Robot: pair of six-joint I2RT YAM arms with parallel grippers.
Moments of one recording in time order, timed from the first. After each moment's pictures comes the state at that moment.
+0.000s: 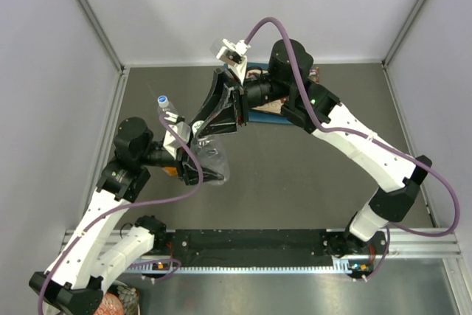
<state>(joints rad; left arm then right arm) -0.40 0.76 0.89 -0.21 1.22 -0.02 0.93 1.61 1.90 -0.12 -1.06 0.39</state>
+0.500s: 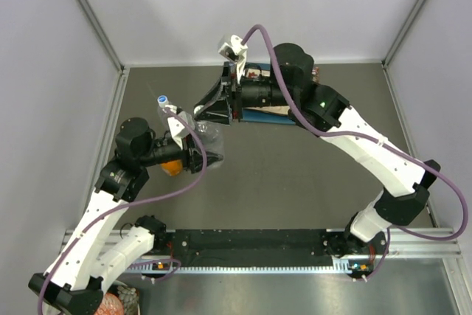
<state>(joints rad) -0.40 0.76 0.90 -0.32 0.90 0.06 0.94 1.57 1.90 -0.34 -0.71 0.24</state>
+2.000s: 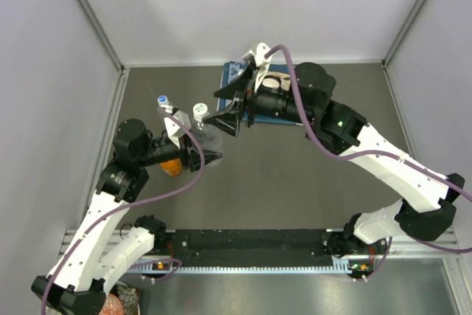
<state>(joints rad) -0.36 0.74 0.86 -0.24 0.85 0.02 0.99 1.38 1.68 -0.24 -0.30 0.20</state>
